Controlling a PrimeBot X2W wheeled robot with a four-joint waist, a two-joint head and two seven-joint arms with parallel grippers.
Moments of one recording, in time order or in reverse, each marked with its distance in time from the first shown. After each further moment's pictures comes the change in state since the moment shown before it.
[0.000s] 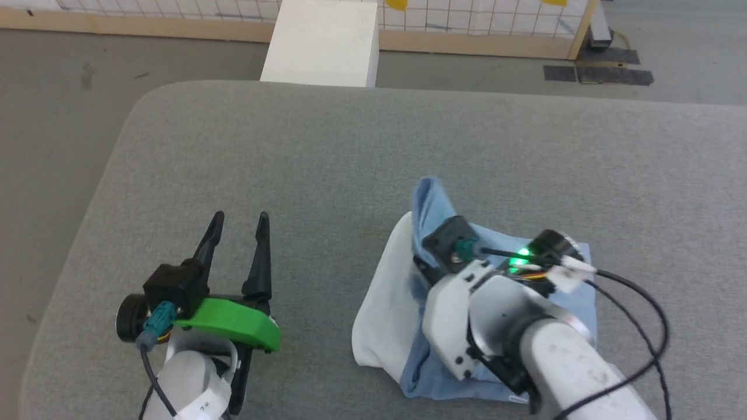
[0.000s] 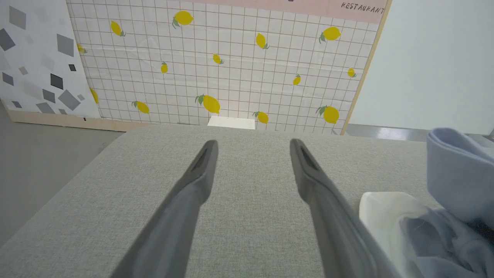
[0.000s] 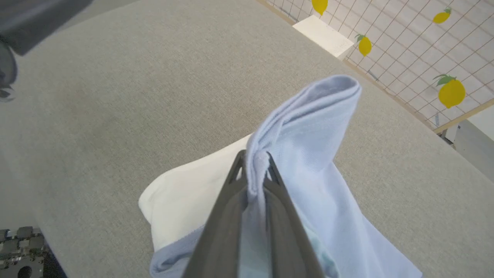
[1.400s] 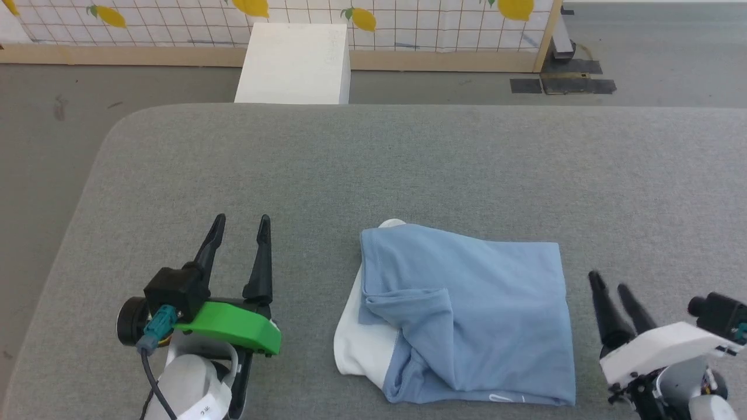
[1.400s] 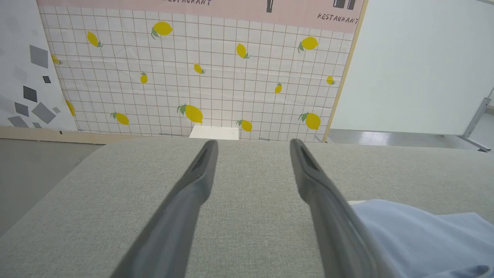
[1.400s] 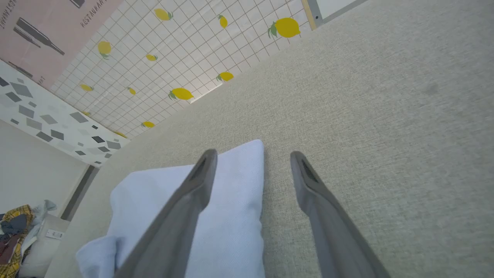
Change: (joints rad) left arm 0.010 0.000 -0.006 -0.010 -0.003 0.000 0.000; right arm 0.271 0.014 -0.606 0.226 0.544 -0.001 -0.564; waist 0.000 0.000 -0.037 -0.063
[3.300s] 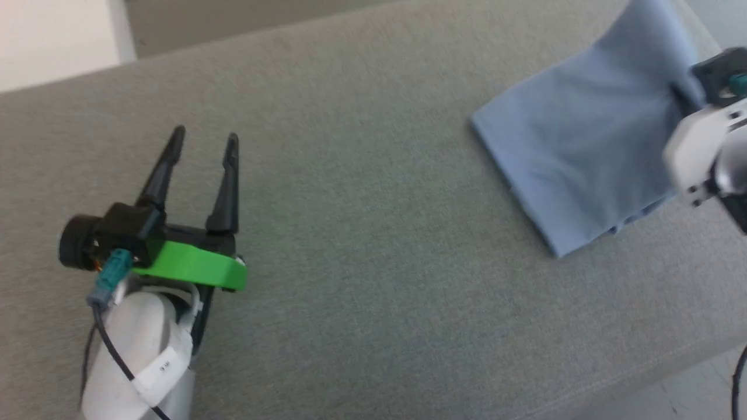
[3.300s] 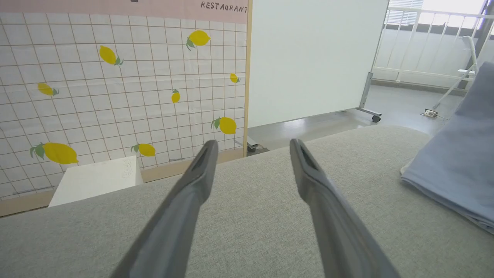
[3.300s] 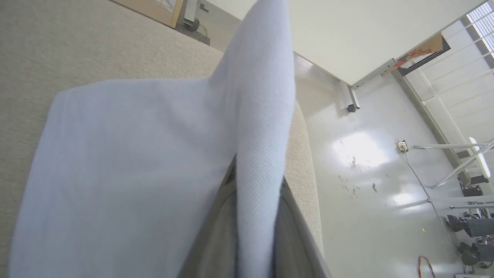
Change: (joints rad) left arm -0.145 0.119 -0.023 -0.106 0.022 0.000 -0.001; right arm -0.633 -0.437 0.355 0.140 -0.535 0.001 0.268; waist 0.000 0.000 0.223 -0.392
